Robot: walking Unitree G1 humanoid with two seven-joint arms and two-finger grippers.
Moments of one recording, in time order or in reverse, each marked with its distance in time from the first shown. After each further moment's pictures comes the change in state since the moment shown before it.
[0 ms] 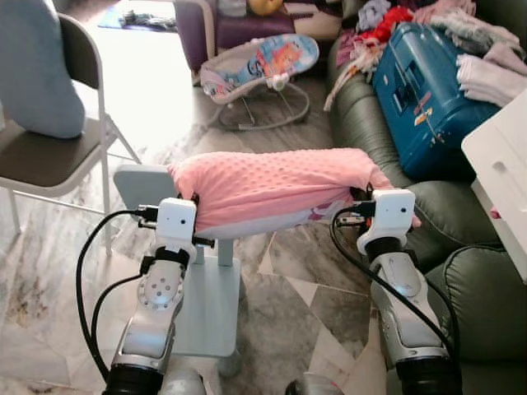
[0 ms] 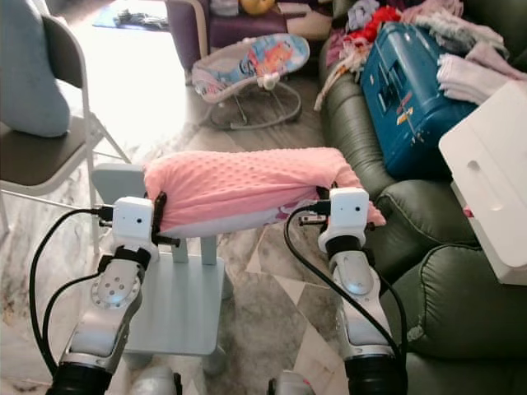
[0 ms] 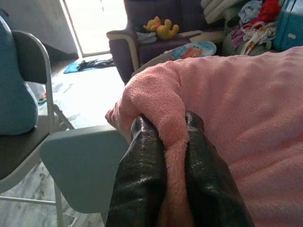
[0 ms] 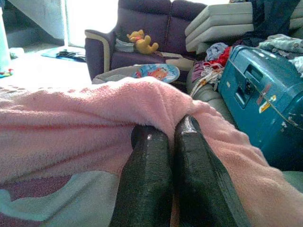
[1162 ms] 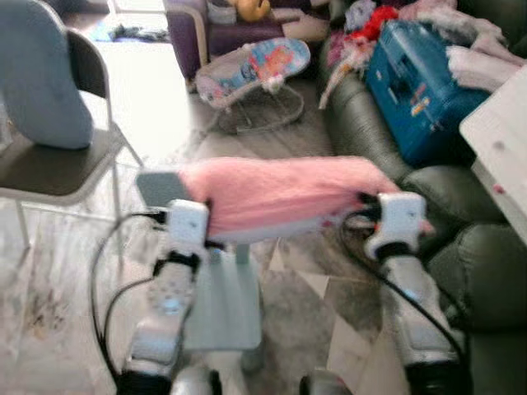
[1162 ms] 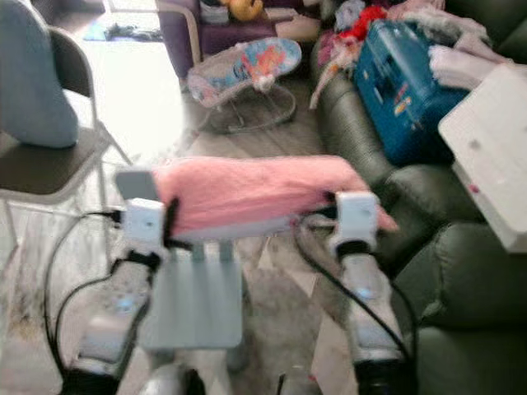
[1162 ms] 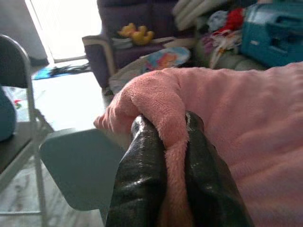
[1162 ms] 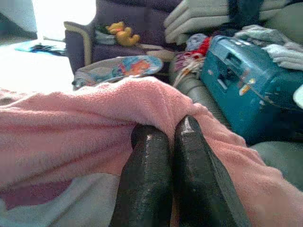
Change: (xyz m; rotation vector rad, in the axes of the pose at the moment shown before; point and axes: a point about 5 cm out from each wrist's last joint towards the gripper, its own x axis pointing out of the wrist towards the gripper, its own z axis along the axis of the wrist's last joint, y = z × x) left arm -0.004 -0.013 0.004 -0.036 0.003 -0.072; right arm -0.004 -0.014 -0.007 -0.015 0.044 -0.044
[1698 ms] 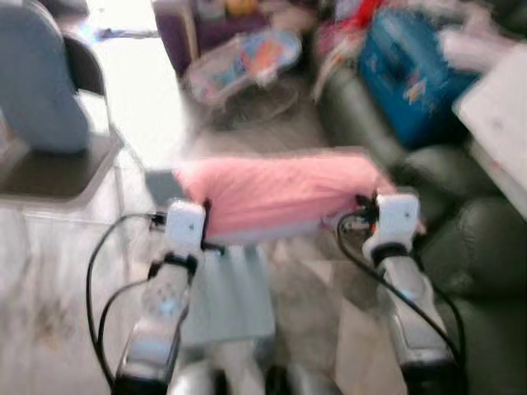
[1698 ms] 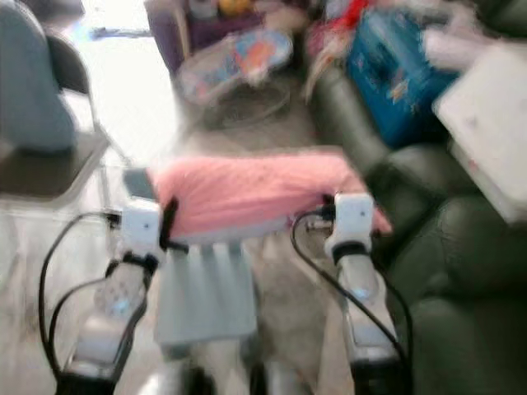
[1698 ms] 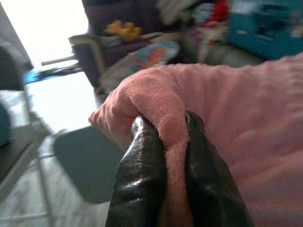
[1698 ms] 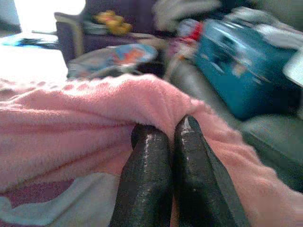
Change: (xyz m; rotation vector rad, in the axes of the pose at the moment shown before) left arm -0.003 0.006 -0.002 0.016 0.008 0.010; right arm 0.001 0.006 -0.005 0.003 0.025 0.019
